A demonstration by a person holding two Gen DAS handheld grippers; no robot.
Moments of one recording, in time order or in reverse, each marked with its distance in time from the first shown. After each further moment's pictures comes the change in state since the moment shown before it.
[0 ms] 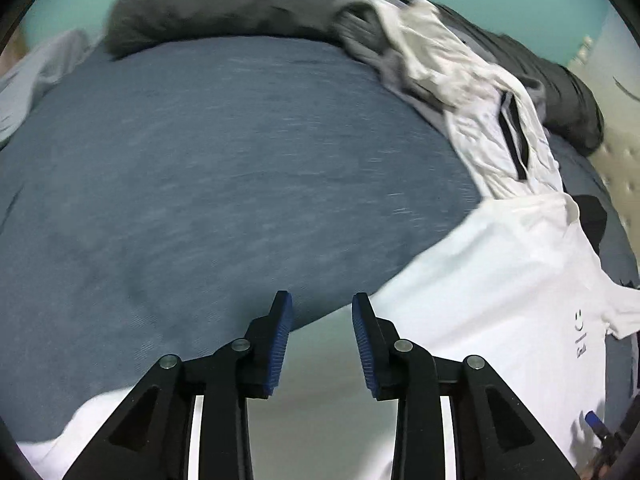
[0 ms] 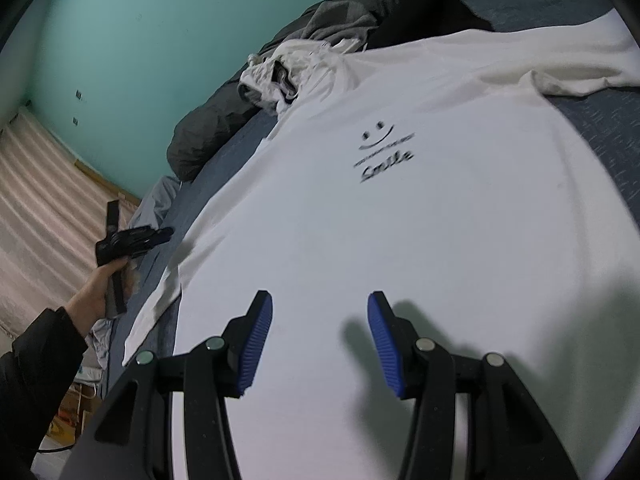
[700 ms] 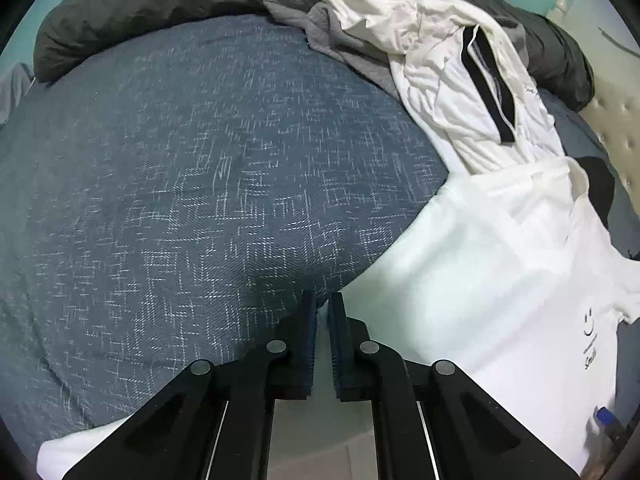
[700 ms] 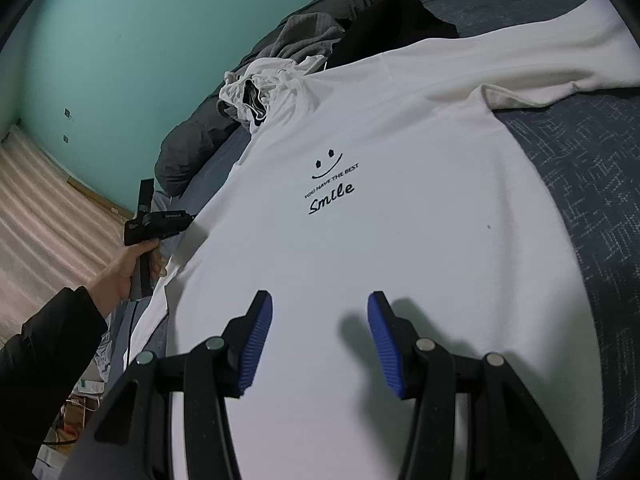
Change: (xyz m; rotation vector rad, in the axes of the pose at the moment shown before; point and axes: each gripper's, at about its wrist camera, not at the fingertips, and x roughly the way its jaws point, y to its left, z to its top) left arm 0.056 -0.054 0.018 0.102 0.062 -0.018; right arm -0.015 -0.035 0.017 0.034 0.006 -0.016
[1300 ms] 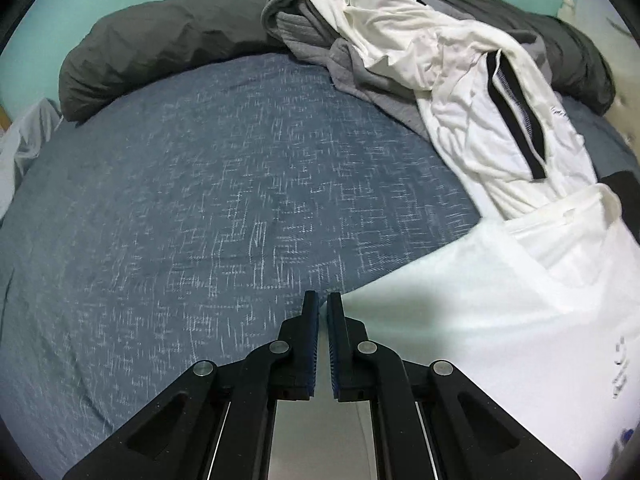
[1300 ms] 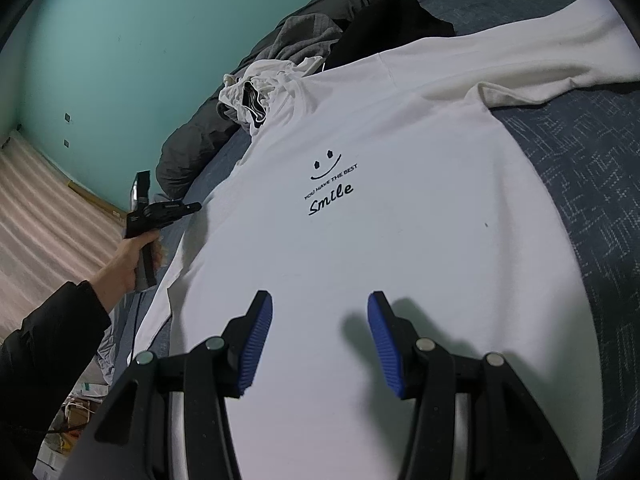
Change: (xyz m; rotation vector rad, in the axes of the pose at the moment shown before) left arm 0.011 -0.011 0.030 0.038 -0.084 0.173; right arm -0.002 -0.004 0.001 0.018 -0.005 0.008
